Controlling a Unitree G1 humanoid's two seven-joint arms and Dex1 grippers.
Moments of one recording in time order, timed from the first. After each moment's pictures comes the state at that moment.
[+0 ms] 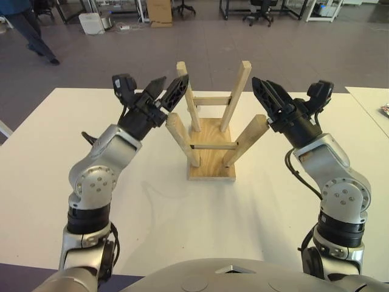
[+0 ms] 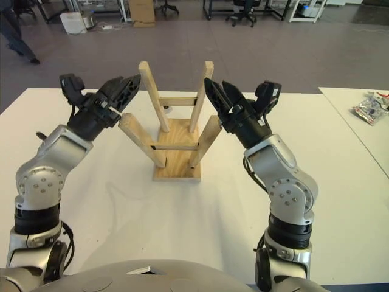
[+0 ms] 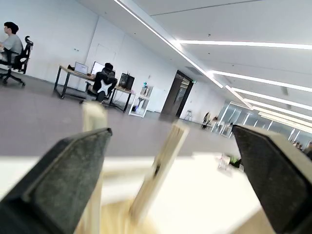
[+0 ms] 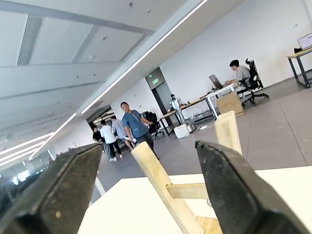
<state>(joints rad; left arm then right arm) -0.14 0.37 0.01 -0.44 -1.06 0.54 -0.11 -0.22 -0.22 -0.18 -0.53 1.06 0.66 0.03</state>
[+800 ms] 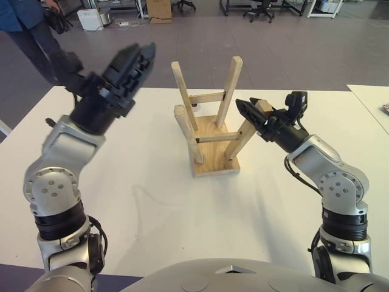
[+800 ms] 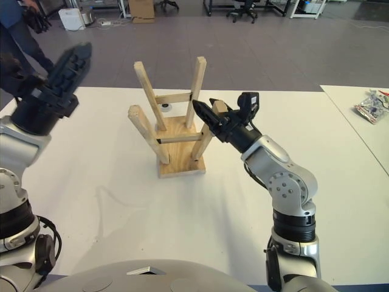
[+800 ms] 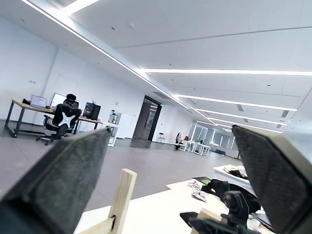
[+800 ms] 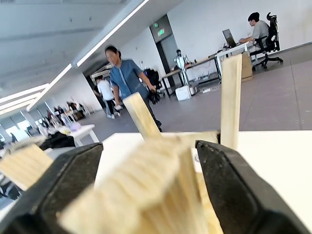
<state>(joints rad) -0.35 0.47 0.39 -0.48 -1.34 0.61 -0.28 -0.26 -0.38 -0.12 -0.39 0.95 0.73 0.24</state>
